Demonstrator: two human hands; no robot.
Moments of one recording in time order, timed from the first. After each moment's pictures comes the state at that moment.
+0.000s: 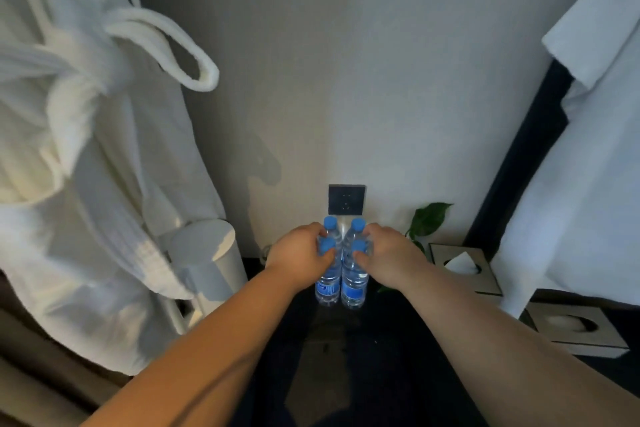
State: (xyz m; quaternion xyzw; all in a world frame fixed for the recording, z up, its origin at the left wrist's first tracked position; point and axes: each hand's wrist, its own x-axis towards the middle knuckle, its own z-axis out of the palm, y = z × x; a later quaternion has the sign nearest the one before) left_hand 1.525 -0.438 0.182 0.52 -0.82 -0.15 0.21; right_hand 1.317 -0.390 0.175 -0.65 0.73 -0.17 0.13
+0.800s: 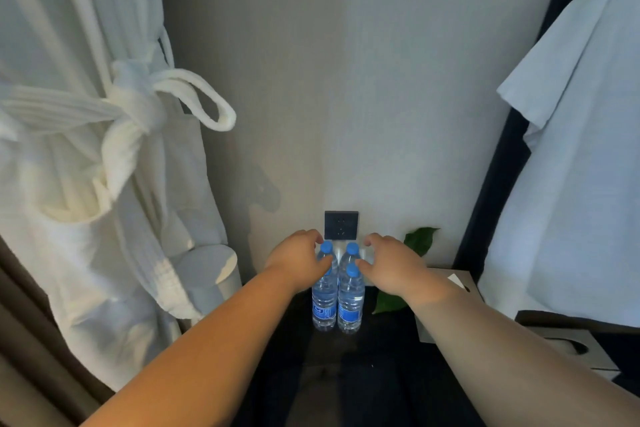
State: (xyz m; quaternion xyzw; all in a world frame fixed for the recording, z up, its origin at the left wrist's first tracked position) left_hand 1.525 -0.442 0.222 0.51 -0.82 -0.14 0.19; right_hand 1.305 -0.384 0.209 -0.65 0.73 -0.16 0.10
